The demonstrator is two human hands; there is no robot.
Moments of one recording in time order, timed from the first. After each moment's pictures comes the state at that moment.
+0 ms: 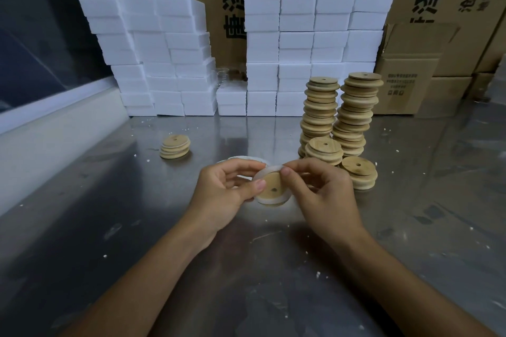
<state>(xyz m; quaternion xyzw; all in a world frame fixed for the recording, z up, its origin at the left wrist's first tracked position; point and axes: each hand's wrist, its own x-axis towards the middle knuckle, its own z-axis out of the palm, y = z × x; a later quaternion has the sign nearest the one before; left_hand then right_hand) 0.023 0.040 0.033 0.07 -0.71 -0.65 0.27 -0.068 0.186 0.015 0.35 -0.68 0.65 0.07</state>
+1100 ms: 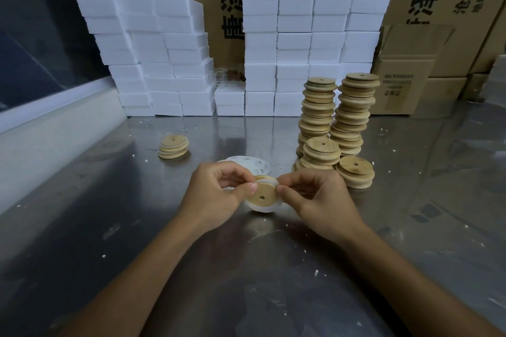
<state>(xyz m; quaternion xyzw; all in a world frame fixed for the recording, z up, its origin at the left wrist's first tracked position) 0.027 0.028 0.036 0.09 -0.82 -0.49 0.29 -0.078 0.193 0.012 0.37 -0.74 0.57 -0.02</state>
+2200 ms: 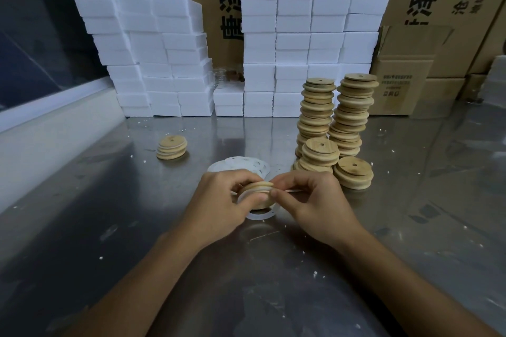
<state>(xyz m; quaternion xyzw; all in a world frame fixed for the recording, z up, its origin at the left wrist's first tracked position) 0.025 0.028 0.025 0.01 -0.89 -0.32 0.31 -0.075 0.193 0.014 0.41 -0.73 0.54 0.00</state>
